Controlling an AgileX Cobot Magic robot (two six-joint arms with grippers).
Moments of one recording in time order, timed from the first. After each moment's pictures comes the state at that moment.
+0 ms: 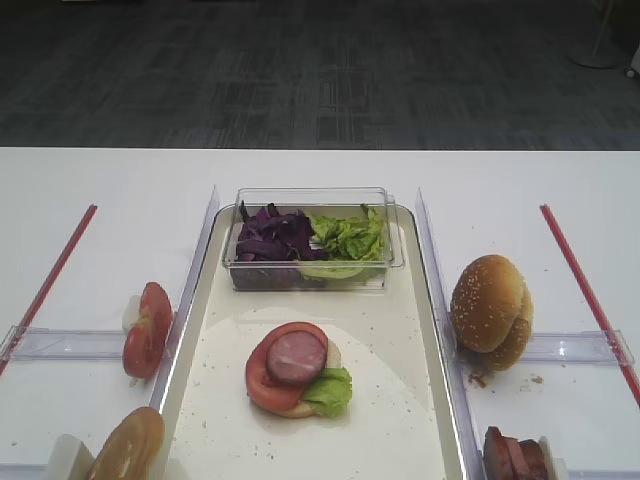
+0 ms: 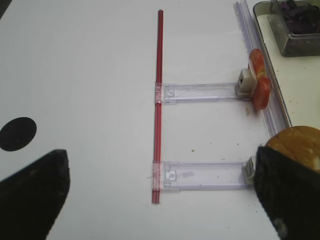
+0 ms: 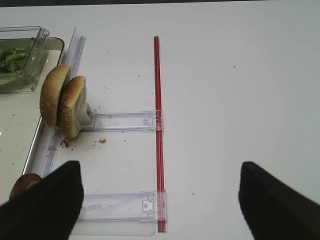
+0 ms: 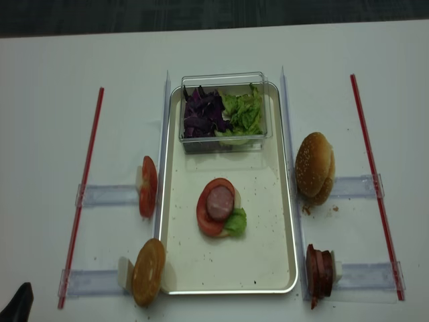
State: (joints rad) left arm -0.01 -0.01 -0.49 0.09 1.18 -0.08; right arm -0.01 -0.02 -0.48 0.02 1.13 0.01
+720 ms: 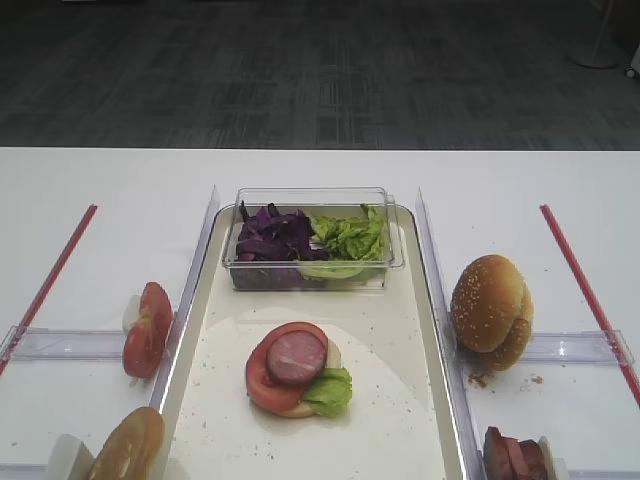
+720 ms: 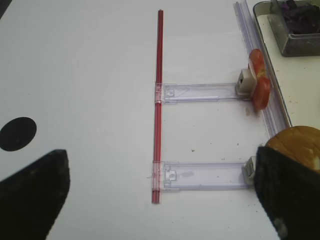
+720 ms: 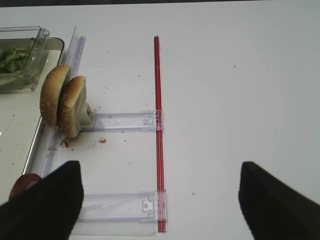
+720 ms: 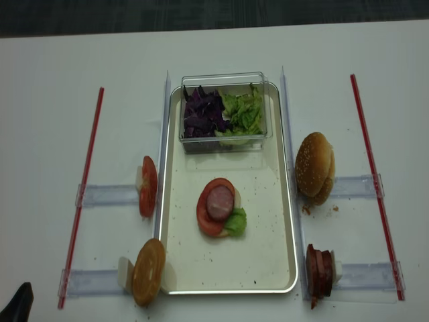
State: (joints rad) left arm -0.01 -0.01 -0.49 0.09 1.18 -0.08; right arm -0.01 -0.02 -0.48 0.02 1.13 0.01
